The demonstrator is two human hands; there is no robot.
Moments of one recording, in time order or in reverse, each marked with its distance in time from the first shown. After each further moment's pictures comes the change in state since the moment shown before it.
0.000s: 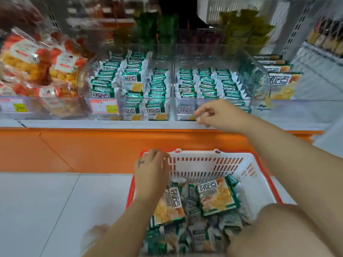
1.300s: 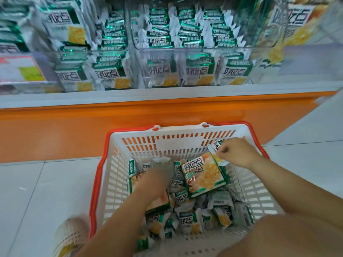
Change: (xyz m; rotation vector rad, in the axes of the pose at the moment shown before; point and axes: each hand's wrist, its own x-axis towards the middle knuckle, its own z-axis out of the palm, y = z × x) left_hand -0.008 -0.017 0.130 -0.067 -0.935 -0.227; right_hand -0.035 0.212 0.099 -0.212 -0.176 0.407
